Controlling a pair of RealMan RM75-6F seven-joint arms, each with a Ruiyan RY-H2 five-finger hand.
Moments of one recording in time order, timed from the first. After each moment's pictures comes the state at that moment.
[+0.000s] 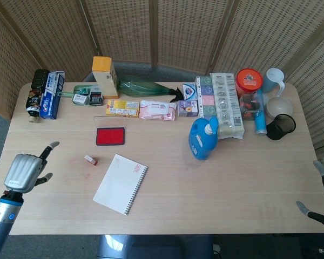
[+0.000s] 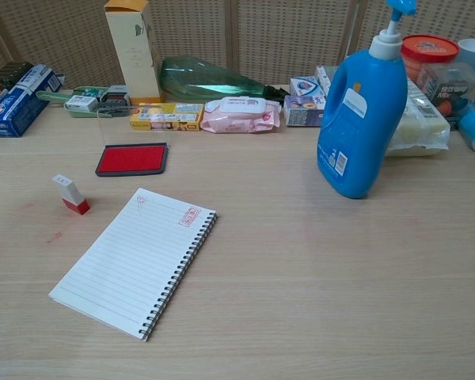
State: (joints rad) left arm -0.26 -1.21 -0.10 -1.58 1.56 1.33 0.16; right arm -0.06 -0.88 0.06 -1.94 -1.50 1.60 -0.01
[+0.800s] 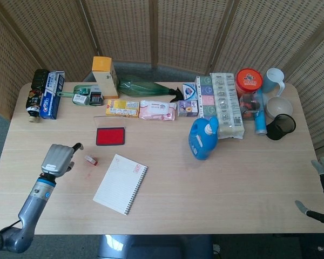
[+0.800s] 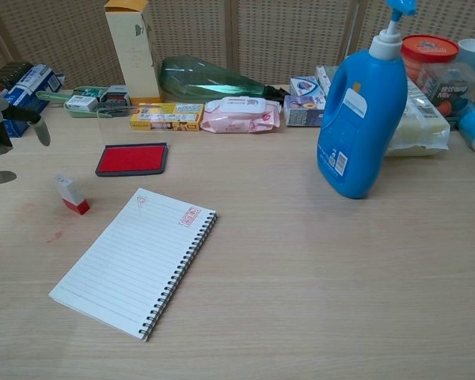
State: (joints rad) left arm -0.44 -1.45 -0.14 -1.39 1.34 1.09 0.33; right arm -0.04 -0.88 0.06 -1.93 -1.48 1.57 0.00
